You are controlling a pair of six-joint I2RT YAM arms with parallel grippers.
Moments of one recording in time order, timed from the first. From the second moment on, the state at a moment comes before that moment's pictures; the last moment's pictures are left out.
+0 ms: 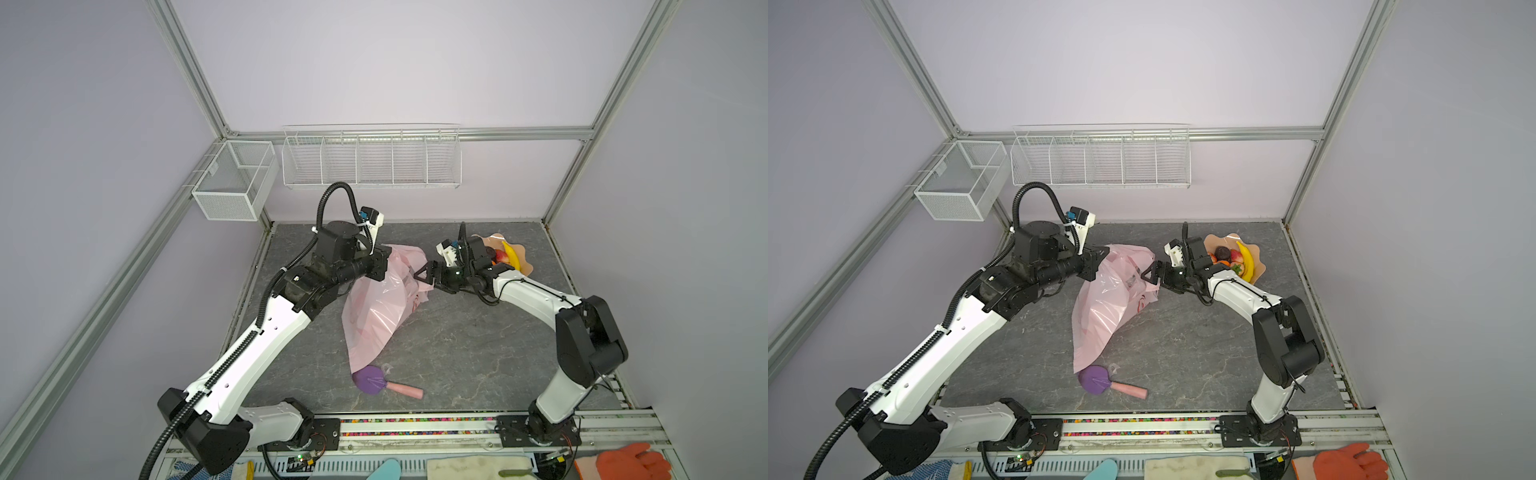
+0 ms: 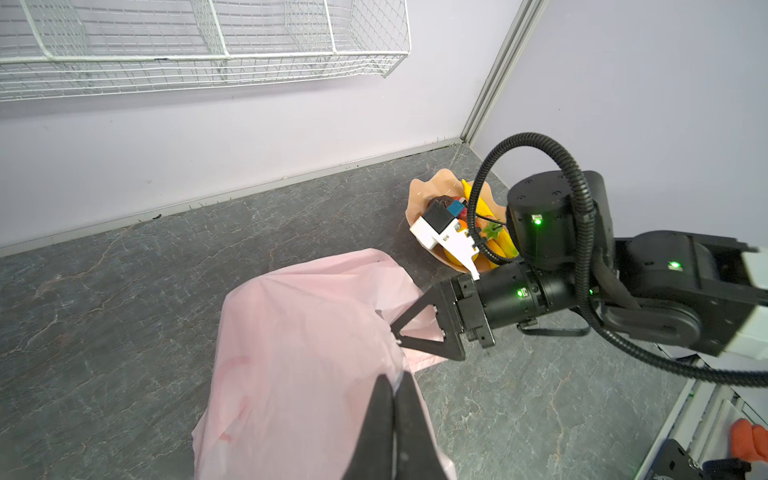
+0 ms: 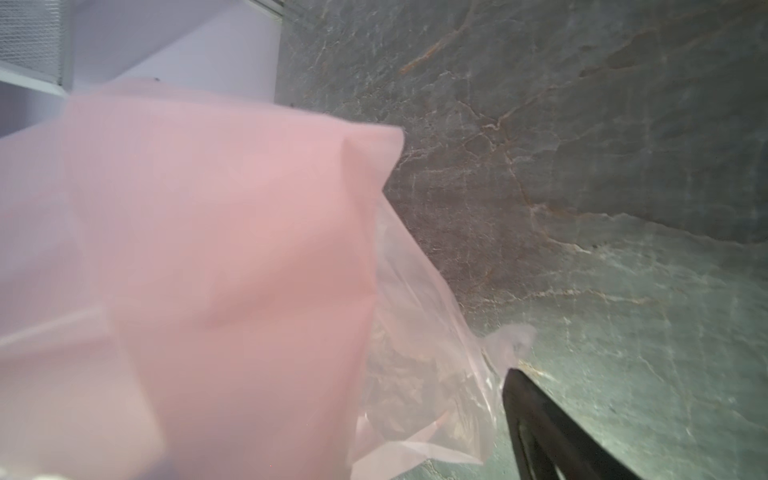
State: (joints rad) left arm -0.65 1.25 1.40 -0.57 0.10 -0.20; right arm 0.44 1.74 1.18 -0.20 -0.61 0.64
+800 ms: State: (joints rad) left arm -0.51 1.21 1.40 -0.64 0.19 -0.19; right arm 0.38 1.79 1.10 0.18 -0.80 0.72
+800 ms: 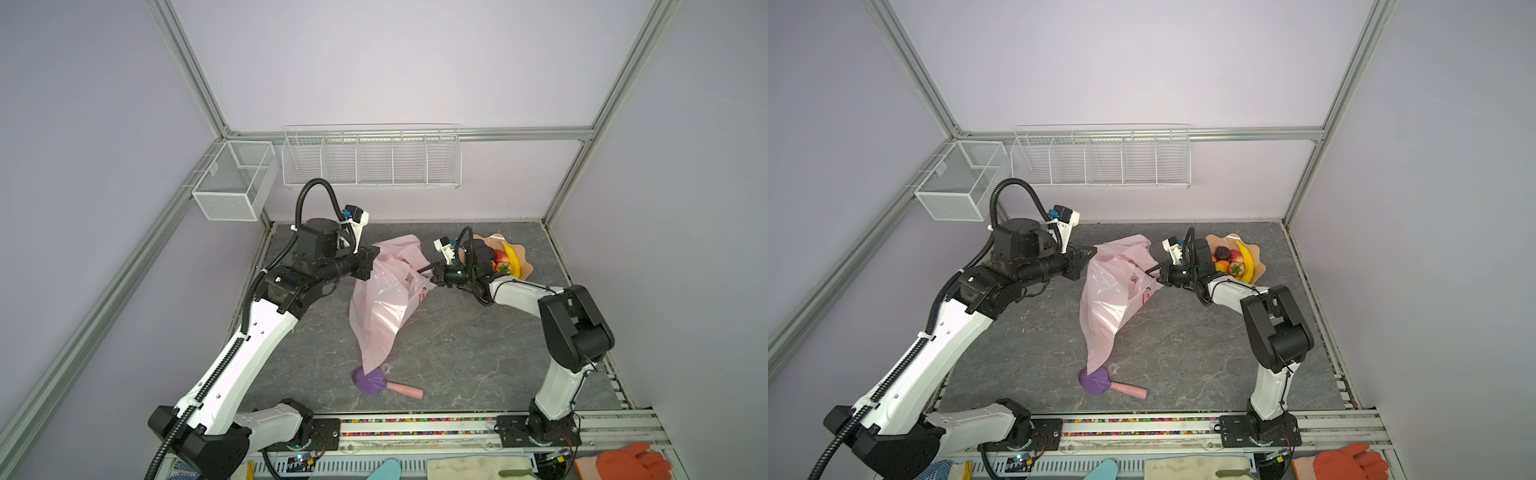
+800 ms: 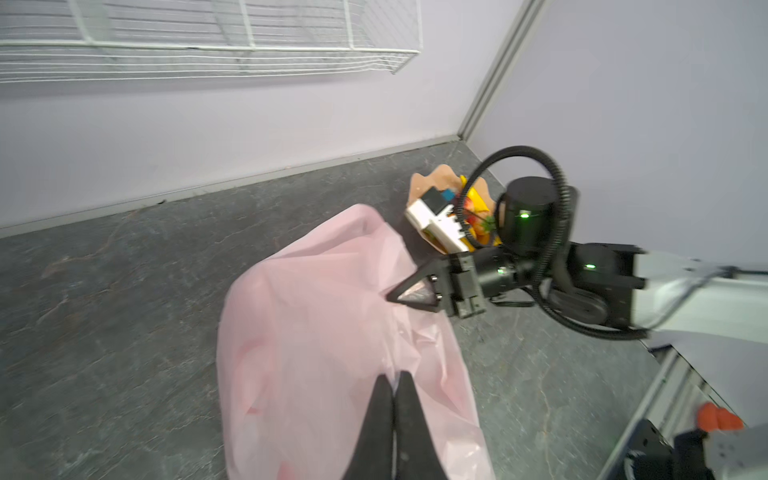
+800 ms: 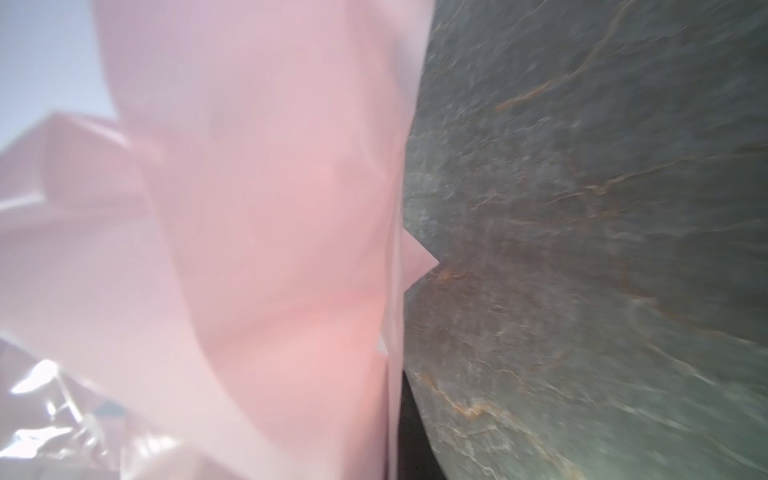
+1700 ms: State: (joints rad) left arm -0.25 1.42 1.56 -0.35 0.04 -0.28; right arm 0.41 1.24 1.28 -0.39 0.07 0.37
